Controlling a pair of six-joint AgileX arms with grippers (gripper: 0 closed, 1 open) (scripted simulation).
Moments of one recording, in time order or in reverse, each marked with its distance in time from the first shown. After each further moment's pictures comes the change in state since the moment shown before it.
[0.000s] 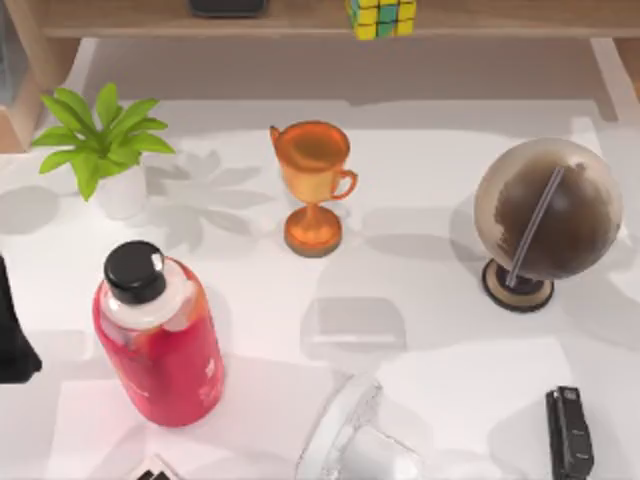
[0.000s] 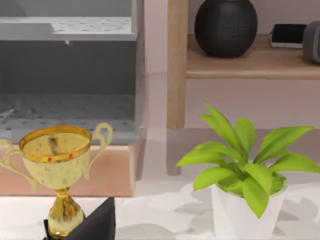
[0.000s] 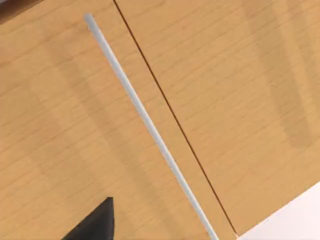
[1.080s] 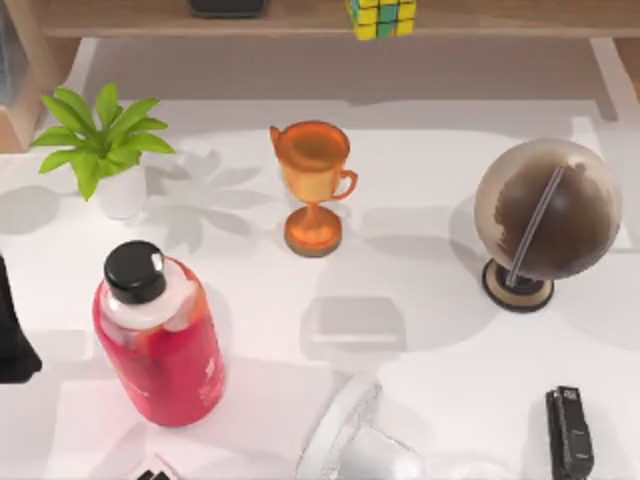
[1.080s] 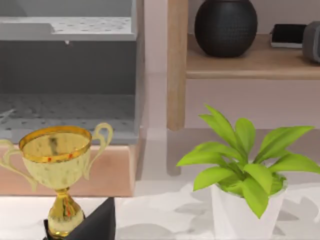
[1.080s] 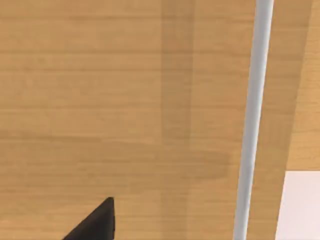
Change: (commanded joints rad) left arm 0.000 0.000 0.000 0.000 0.000 0.000; right arm -0.382 0.276 -0.183 0.147 -0.544 -0.546
